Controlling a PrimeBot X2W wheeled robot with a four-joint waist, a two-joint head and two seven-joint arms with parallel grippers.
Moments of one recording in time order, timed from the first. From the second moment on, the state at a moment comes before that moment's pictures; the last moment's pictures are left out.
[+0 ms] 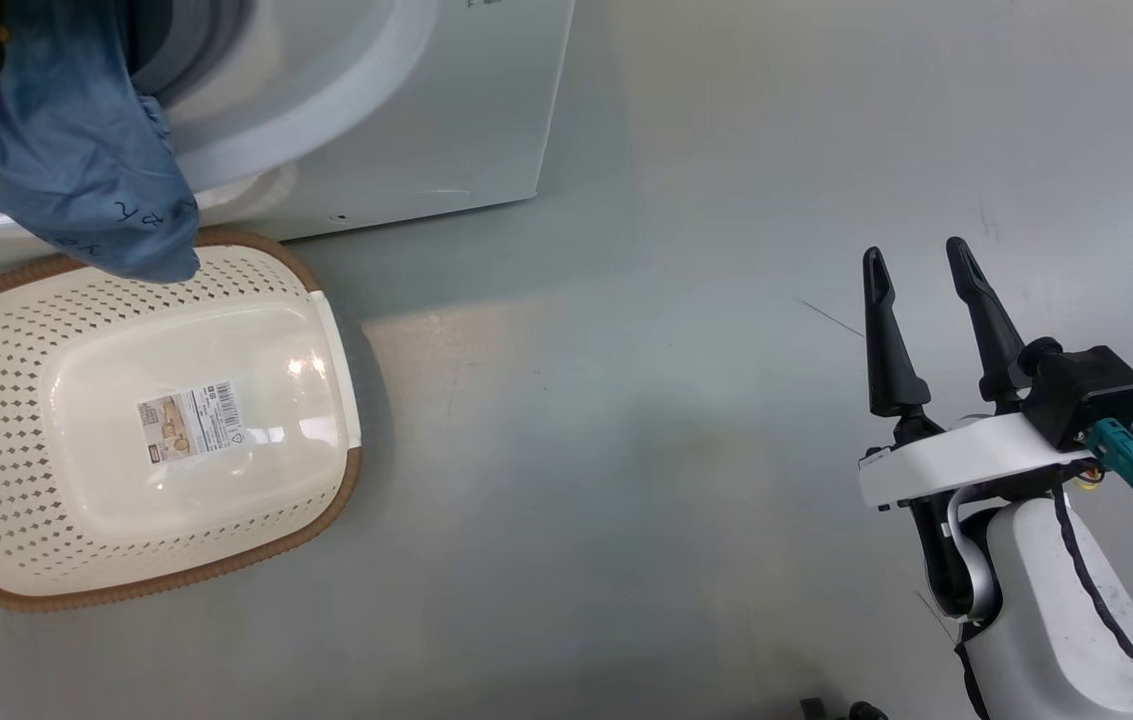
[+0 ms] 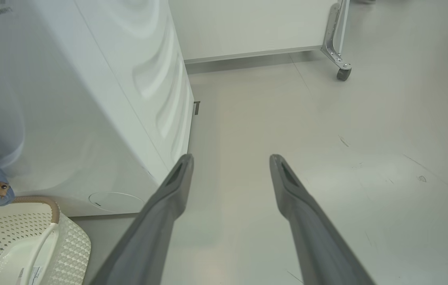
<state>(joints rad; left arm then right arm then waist) -1.02 0.29 0.01 0.68 -0.31 -0.12 -0.25 -0.27 -0.06 0.20 0.17 0.25 0.07 -0.25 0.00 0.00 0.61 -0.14</state>
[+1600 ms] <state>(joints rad) -0.18 0.08 0.17 0.21 -0.28 -0.11 -0.26 -0.23 -0.06 0.17 0.17 0.24 0.09 -0.25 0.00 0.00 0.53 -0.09</state>
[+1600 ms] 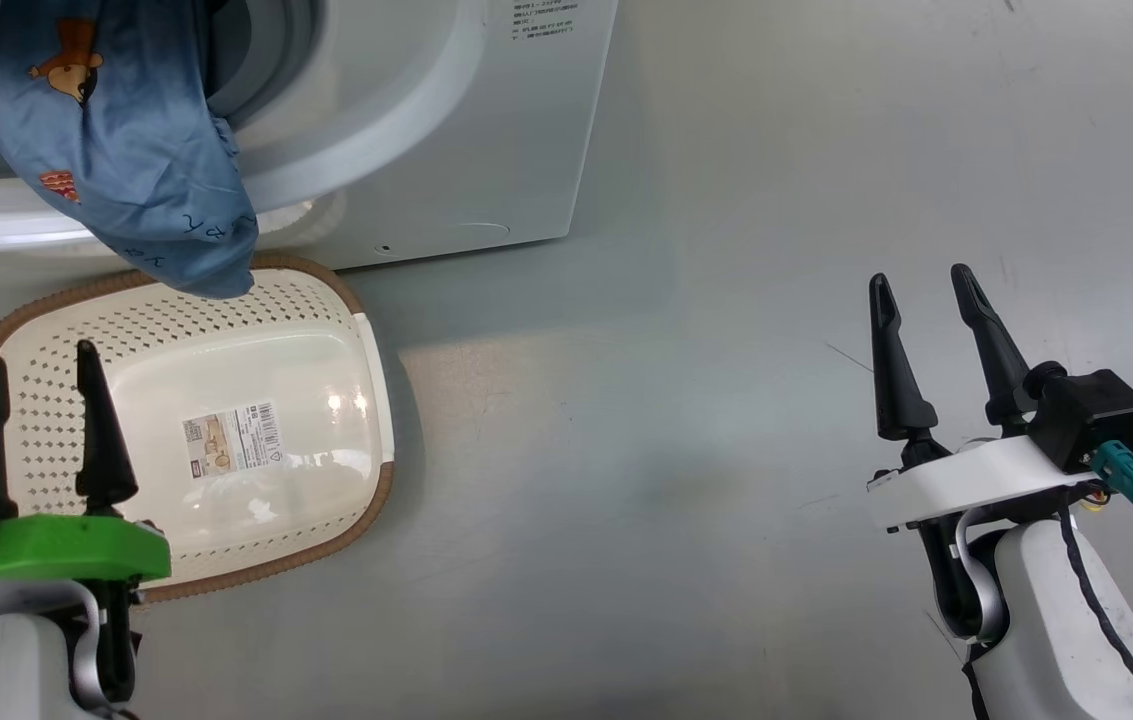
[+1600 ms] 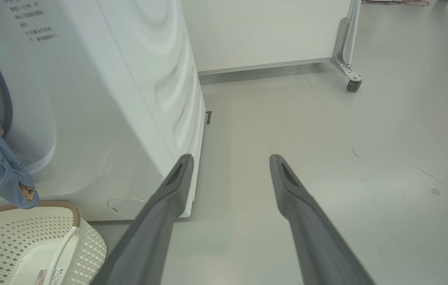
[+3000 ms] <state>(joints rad) -0.07 0.05 0.18 0.16 -0.24 -0.12 -0.26 -0.23 -0.06 0.19 0.17 0.24 0.10 -0.25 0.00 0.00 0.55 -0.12</state>
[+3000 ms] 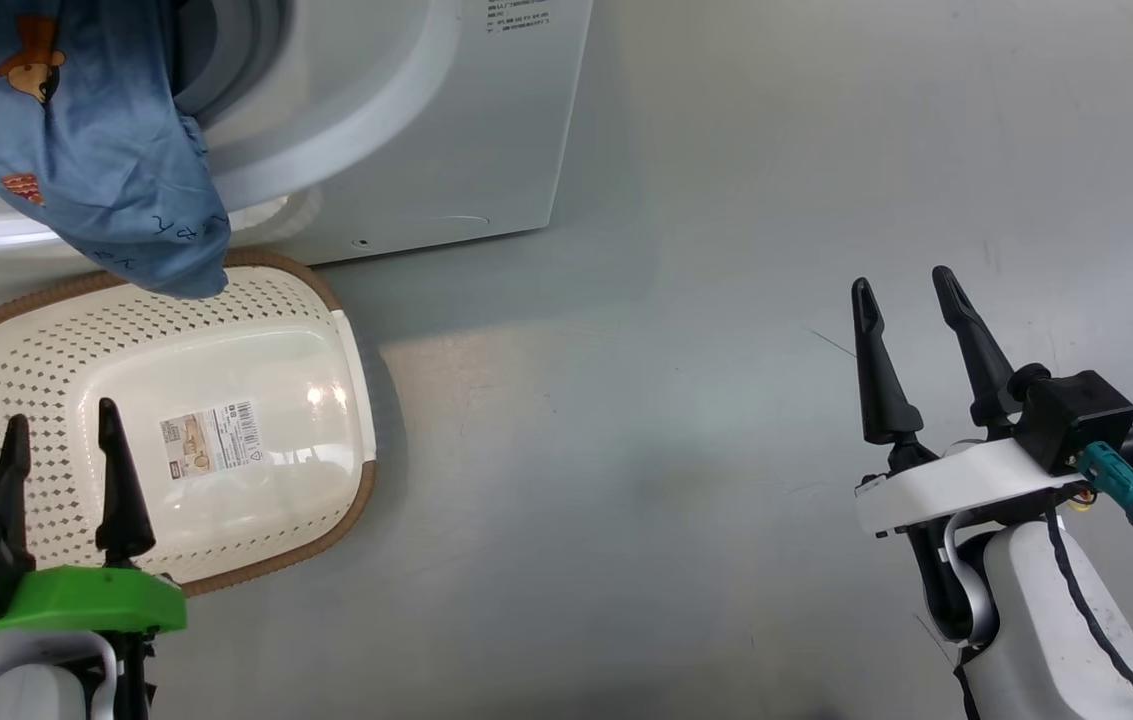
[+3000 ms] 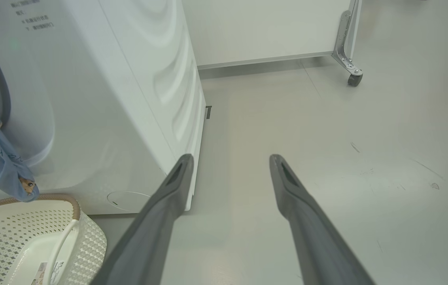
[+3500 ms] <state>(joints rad) -0.22 0.09 0.14 0.29 -0.22 -0.12 -0.26 -0.24 -0.06 0.21 0.17 0.24 0.11 -0.25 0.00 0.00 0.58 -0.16</state>
